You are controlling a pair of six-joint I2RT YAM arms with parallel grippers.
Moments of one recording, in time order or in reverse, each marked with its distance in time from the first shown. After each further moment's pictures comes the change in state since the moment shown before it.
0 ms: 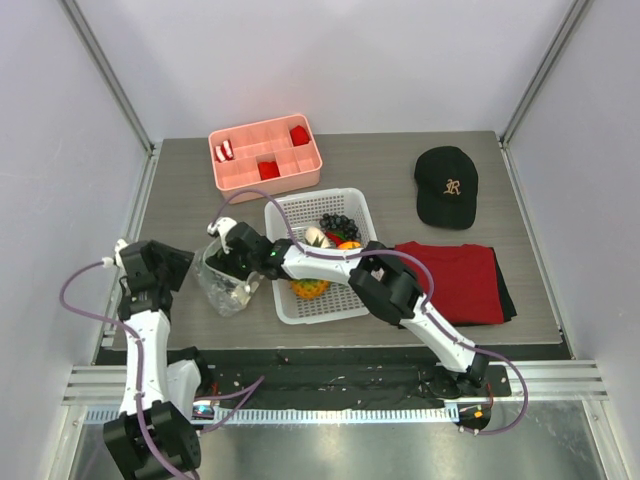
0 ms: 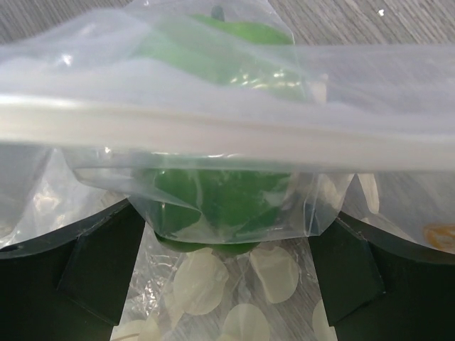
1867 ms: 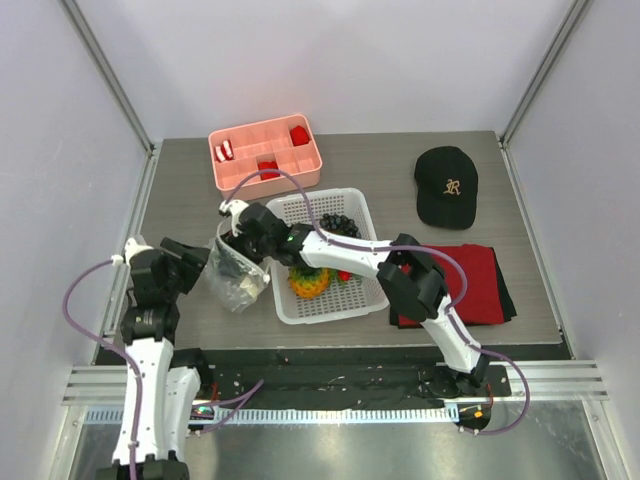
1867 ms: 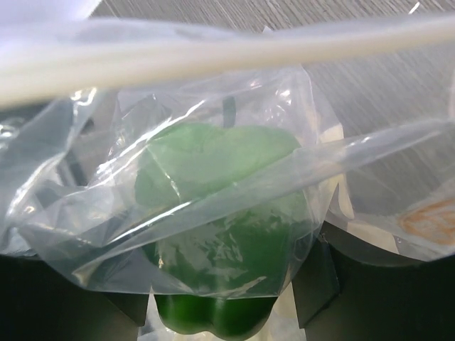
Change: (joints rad) left arm -0.182 -0.204 0.077 -0.103 -0.066 -0.032; right arm -0.048 -0.197 -0.121 0.002 -0.168 0.140
